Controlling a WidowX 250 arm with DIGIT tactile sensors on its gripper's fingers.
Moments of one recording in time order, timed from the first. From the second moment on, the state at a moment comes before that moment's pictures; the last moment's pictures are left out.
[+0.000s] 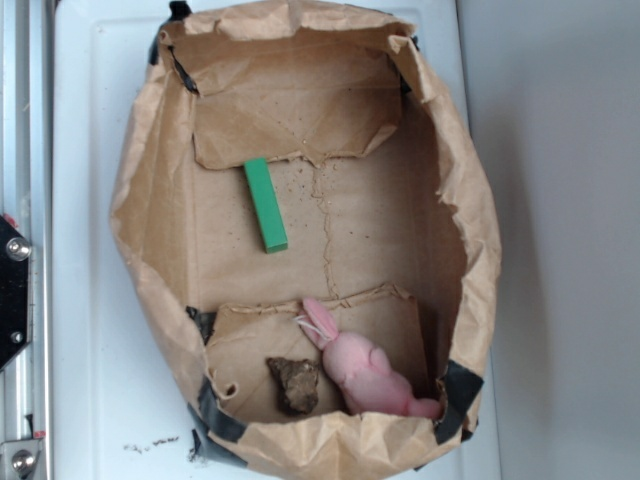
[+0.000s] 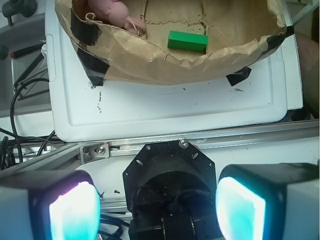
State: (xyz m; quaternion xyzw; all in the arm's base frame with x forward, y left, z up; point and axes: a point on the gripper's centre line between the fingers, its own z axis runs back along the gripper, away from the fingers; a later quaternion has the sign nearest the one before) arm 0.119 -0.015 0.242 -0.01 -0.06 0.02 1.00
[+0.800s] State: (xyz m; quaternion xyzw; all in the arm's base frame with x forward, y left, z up) arm 0.215 0.004 0.210 0.02 -0.06 0.19 0.98
